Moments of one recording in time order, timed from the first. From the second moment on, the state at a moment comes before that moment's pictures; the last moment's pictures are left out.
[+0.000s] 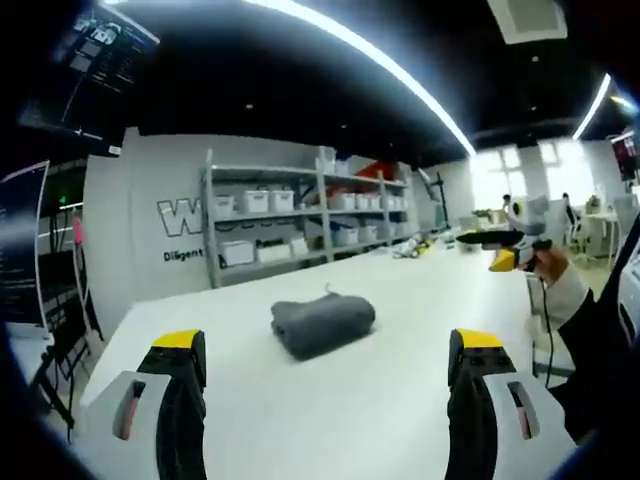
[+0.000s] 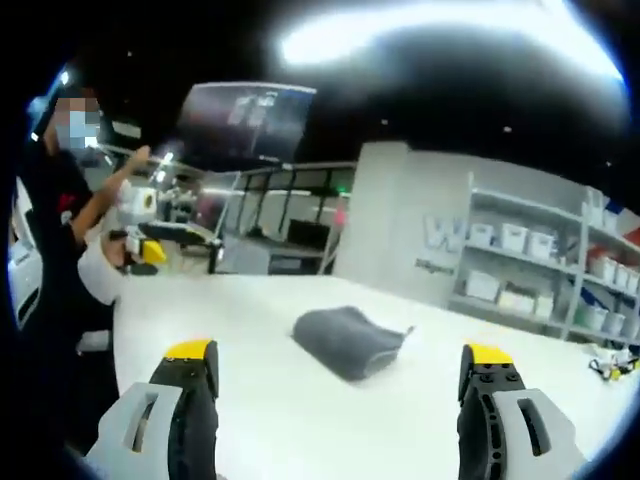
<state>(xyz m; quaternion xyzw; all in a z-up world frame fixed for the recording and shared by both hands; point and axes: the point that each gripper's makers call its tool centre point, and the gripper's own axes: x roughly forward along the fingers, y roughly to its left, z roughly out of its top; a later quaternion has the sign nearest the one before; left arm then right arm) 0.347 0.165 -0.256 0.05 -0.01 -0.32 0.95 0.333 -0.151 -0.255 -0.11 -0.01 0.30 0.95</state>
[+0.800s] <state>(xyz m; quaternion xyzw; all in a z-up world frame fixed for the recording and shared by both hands) 0.338 0.181 -0.256 0.04 -0.01 -0.31 0.95 0.329 -0.157 -0.260 -0.11 0.00 0.29 0.95</state>
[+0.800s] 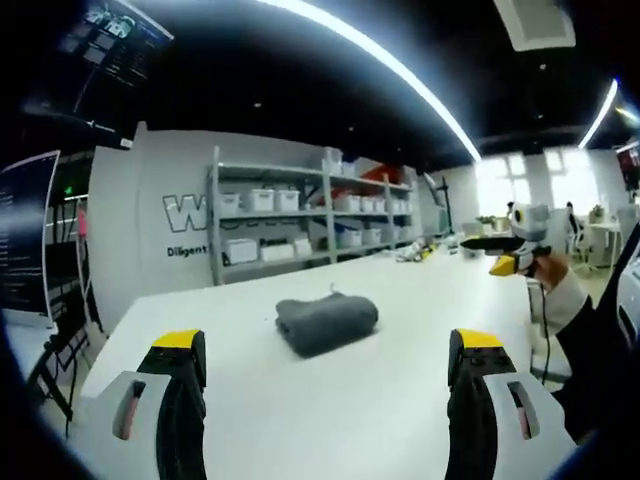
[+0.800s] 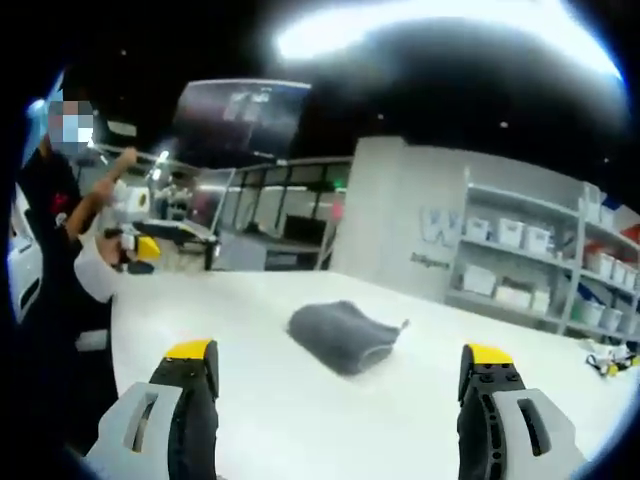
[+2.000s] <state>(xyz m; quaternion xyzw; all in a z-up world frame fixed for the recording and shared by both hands) 0.344 0.173 -0.263 0.04 0.00 -0.31 0.95 0.328 -0.179 -0.258 -0.13 0.00 0.27 0.95</state>
